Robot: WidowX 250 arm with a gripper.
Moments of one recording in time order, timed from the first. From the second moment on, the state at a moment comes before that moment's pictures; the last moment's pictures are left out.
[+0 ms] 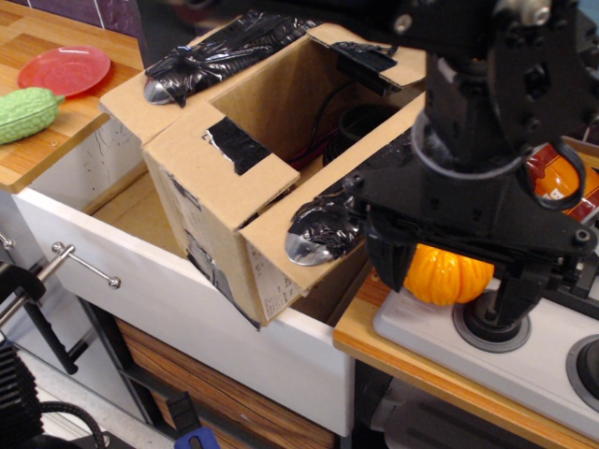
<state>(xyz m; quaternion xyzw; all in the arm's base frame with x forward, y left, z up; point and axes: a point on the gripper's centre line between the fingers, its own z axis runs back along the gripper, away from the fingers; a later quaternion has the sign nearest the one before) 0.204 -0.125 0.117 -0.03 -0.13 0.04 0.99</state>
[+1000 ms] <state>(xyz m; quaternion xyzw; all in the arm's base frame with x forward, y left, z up) 0.212 -0.121 0.067 -0.03 -0.14 0.04 0.99</state>
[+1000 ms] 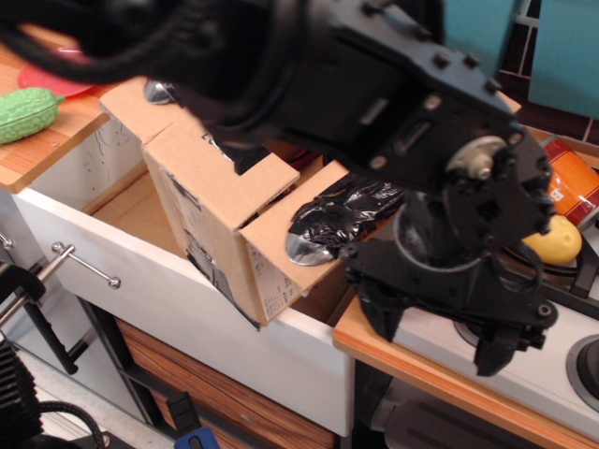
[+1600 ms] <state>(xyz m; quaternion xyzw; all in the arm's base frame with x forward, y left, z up) 0.231 -0.106 0.051 0.02 -0.17 0.03 0.98</state>
